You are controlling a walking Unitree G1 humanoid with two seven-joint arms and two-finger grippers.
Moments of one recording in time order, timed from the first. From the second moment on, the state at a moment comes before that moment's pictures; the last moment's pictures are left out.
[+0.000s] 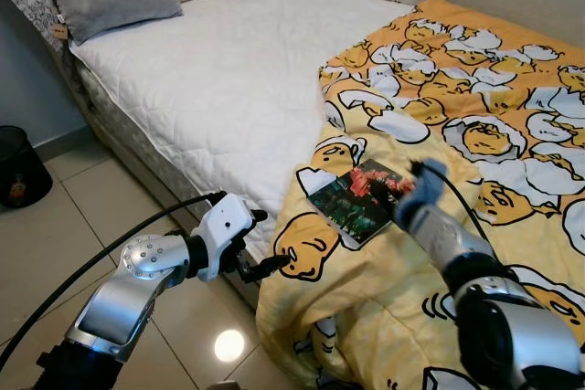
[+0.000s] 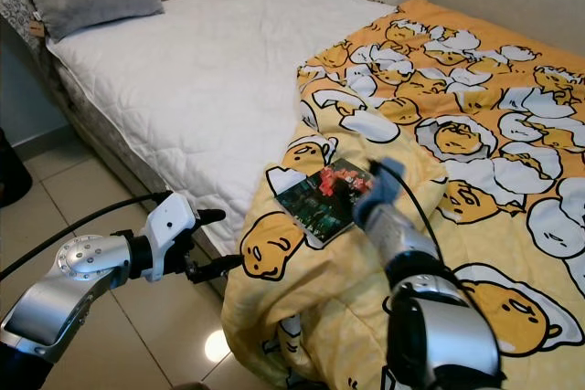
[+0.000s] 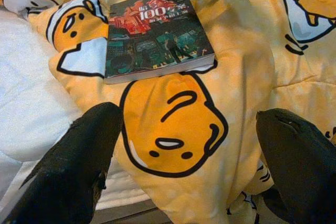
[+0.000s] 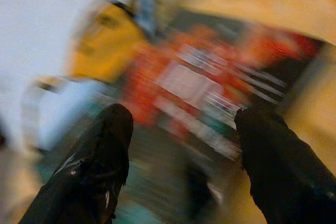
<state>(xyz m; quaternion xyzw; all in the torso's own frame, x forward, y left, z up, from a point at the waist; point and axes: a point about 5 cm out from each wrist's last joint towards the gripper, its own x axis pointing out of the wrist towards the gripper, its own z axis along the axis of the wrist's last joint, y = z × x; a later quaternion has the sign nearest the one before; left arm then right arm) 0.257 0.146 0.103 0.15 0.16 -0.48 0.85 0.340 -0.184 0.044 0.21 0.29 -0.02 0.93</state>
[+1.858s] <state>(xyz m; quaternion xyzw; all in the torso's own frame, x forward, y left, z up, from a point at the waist) 0.255 0.147 0.104 0.16 0.16 -0.49 0.84 0.344 -0.146 0.047 0.24 0.26 0.08 0.93</state>
